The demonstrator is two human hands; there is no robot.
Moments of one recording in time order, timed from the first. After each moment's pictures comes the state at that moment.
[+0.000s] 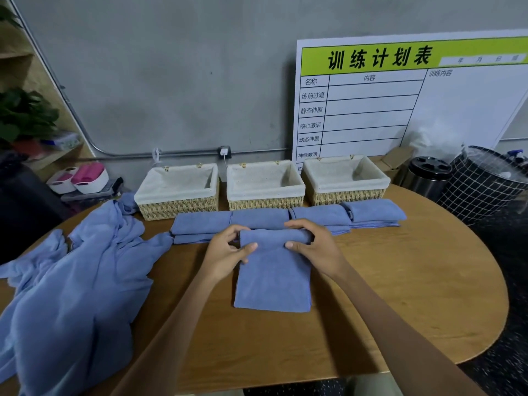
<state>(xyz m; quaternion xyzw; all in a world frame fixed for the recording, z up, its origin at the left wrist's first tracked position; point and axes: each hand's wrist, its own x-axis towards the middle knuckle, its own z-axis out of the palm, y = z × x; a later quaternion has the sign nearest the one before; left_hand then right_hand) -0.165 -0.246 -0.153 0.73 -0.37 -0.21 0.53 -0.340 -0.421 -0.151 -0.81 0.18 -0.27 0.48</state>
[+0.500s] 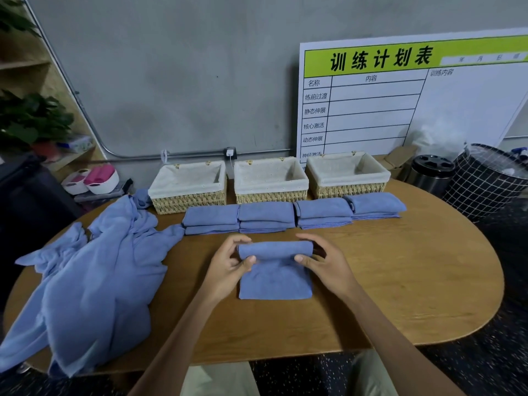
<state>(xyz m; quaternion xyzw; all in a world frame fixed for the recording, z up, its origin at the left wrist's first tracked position) -0.201 -0.188 -0.169 0.68 -0.41 -0.21 0.57 -0.385 -0.370 -0.172 -0.77 0.20 -0.29 0.54</state>
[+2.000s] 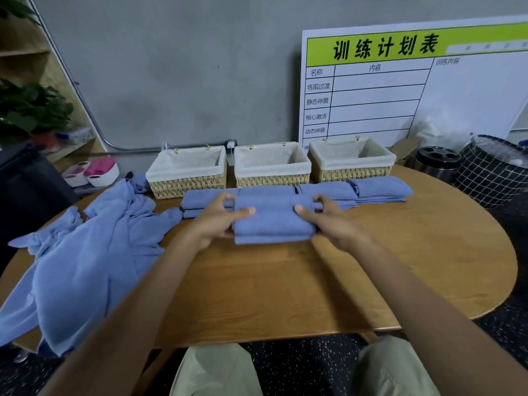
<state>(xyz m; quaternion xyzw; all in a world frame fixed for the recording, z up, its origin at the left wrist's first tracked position) -0.166 -0.216 -0.113 0.74 -0.30 -0.32 0.51 -0.358 -0.388 -0.130 -0.67 0.26 -0.20 0.66</state>
